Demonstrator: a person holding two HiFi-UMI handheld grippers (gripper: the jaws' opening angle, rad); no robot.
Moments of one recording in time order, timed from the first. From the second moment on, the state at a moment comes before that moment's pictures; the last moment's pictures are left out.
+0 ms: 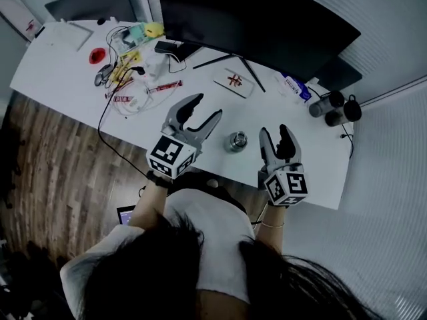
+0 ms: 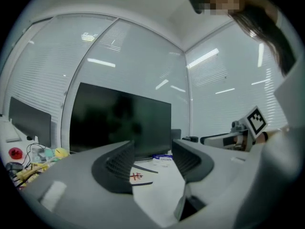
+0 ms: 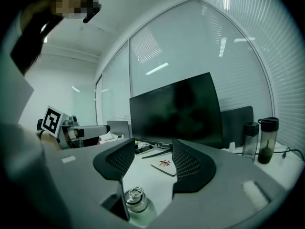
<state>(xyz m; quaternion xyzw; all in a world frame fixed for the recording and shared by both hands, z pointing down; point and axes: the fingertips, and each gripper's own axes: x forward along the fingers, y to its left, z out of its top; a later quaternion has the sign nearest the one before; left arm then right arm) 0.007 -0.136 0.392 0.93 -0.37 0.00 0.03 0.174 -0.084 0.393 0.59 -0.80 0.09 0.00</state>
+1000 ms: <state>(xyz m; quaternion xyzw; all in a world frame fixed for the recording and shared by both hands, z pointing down) 0.045 -0.102 0.474 0.96 -0.26 0.05 0.09 0.150 -0.072 0.444 0.58 -0.80 0.15 0.03</state>
